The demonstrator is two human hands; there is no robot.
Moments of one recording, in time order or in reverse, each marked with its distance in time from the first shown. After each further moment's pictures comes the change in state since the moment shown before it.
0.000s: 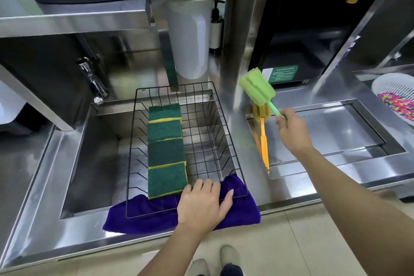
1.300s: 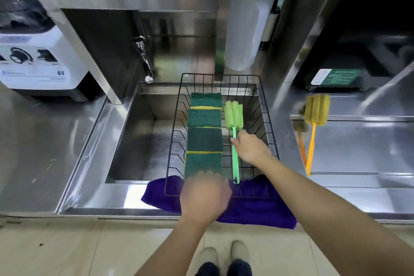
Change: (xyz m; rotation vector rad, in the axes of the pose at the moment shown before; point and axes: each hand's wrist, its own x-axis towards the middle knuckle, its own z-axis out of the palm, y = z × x) left_hand -0.025 -0.052 -0.017 0.054 -0.040 -0.242; right_hand -0.052 -0.100 0.136 -0.329 -0.595 -0.113
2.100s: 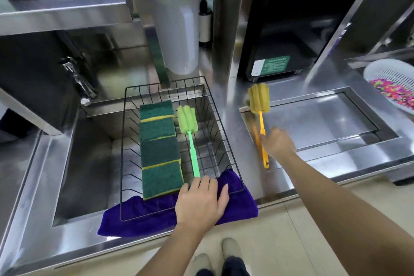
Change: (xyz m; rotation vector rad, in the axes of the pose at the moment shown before) left_hand 0.009 0.060 0.014 -0.071 0.063 0.232; right_hand -0.025 0.145 -0.053 0.141 0.288 0.518
